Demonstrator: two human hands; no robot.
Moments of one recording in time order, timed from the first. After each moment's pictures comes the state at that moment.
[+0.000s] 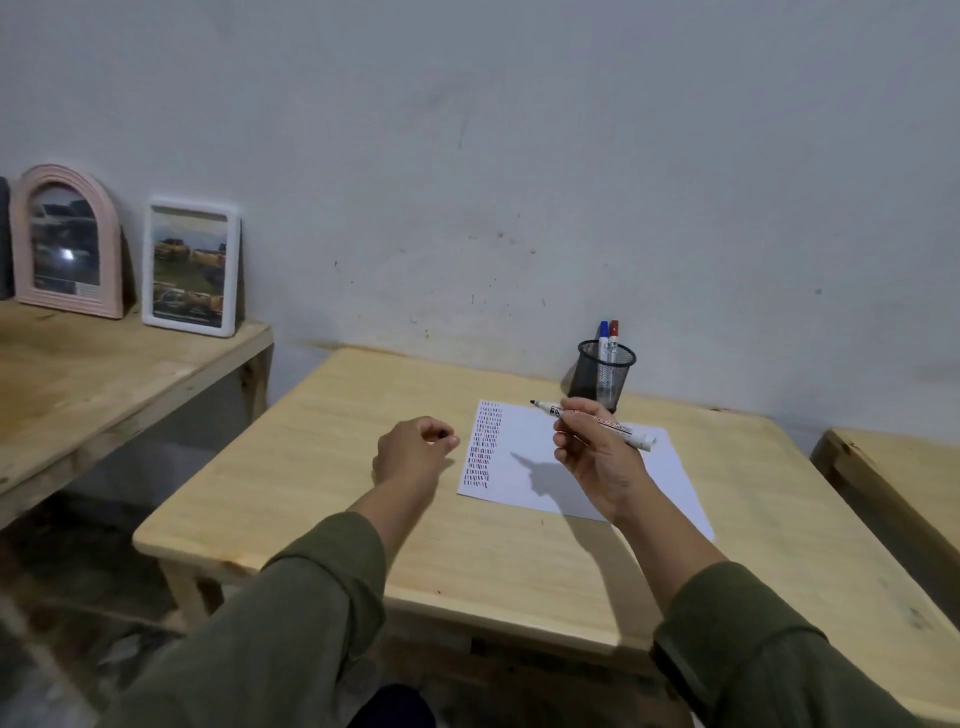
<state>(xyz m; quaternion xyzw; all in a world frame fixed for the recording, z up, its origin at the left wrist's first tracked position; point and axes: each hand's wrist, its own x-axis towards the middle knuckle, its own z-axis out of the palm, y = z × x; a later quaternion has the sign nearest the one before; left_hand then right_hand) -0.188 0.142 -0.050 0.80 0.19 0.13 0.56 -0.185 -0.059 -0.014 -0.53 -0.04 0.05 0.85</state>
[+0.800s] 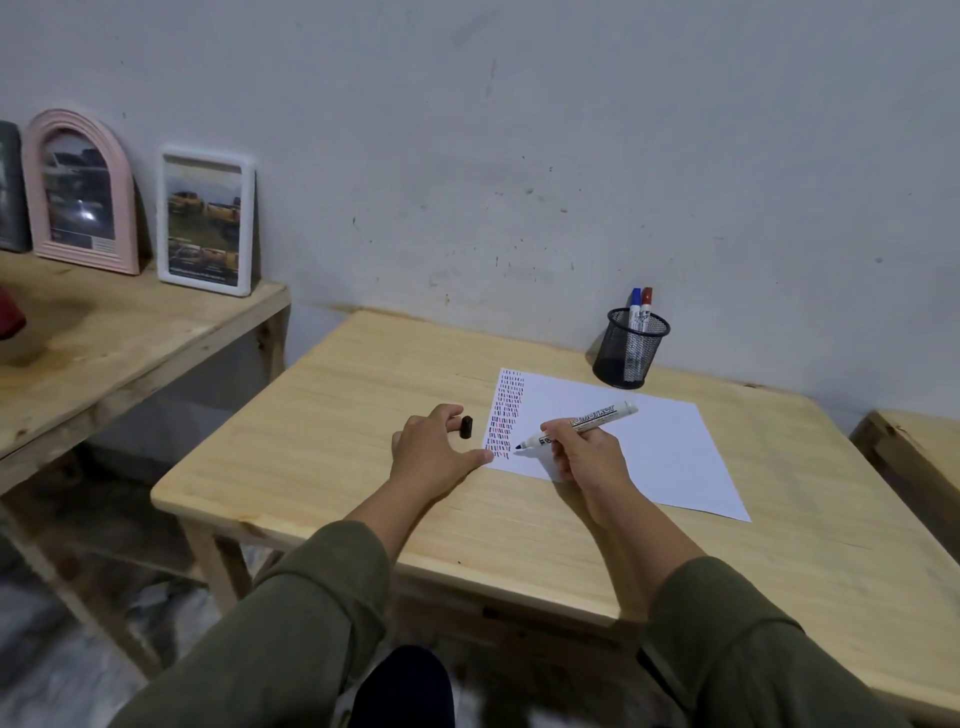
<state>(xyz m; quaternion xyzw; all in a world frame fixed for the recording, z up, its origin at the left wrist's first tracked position) -0.198 0.150 -0.081 0.92 0.09 0.10 0.38 -0.182 -0.030 -0.063 -0.72 0.05 0.02 0.69</state>
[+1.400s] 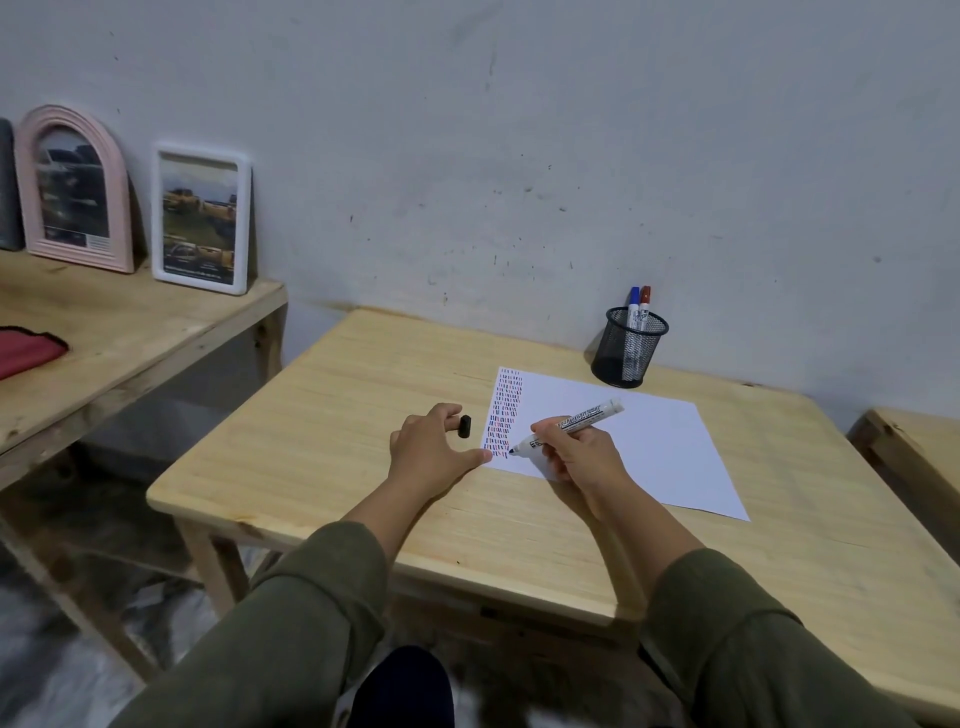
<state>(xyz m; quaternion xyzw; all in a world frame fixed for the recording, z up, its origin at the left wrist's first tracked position) -0.196 0.151 -0.082 0.91 0.09 0.11 0.38 -0.177 -0.031 -0.063 -0.76 0.02 0.05 0.65</state>
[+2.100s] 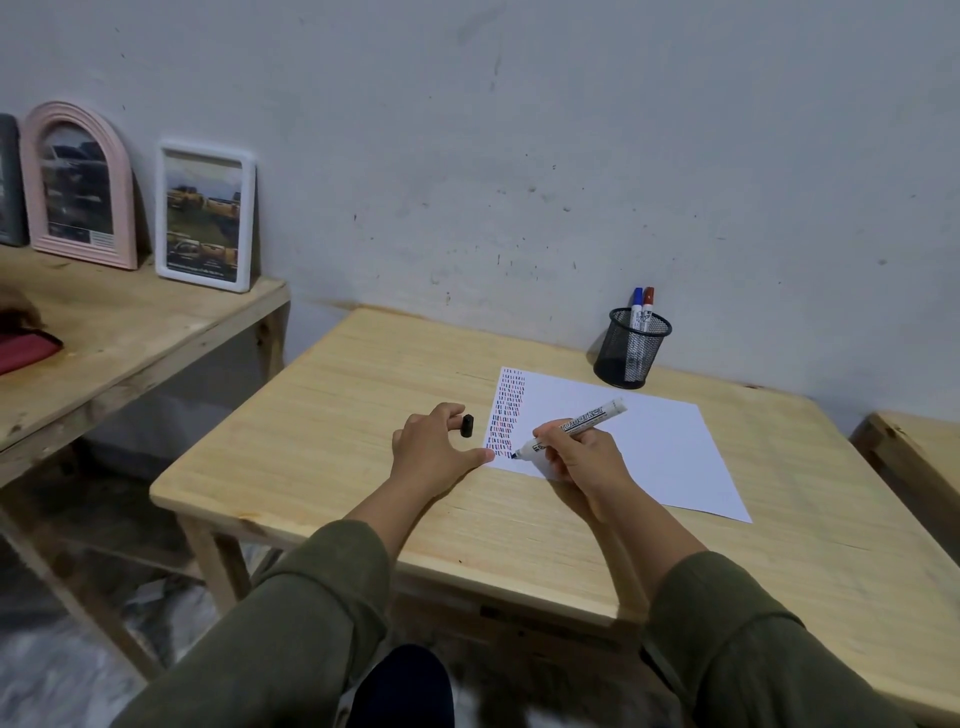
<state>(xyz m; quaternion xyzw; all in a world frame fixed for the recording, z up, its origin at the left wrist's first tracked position) -0.196 0.151 -0.082 0.91 0.09 0.10 0.38 -0.181 -0.030 -0.060 -0.76 0.02 0.05 0.65</state>
